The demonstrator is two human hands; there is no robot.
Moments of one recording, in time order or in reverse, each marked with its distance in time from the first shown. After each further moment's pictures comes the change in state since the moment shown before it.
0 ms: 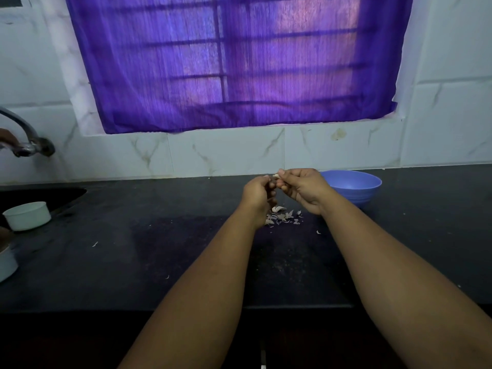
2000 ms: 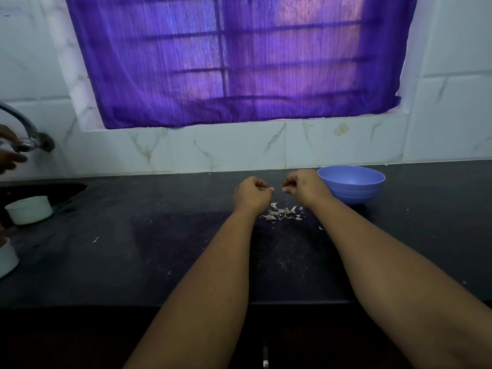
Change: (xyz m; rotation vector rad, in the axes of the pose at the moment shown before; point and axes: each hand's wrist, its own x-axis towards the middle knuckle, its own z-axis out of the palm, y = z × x) left_hand 0.028 -0.019 -0.029 0.799 0.202 0.223; right_hand 0.027 0.017 -0.016 -1.310 0.049 -0.224
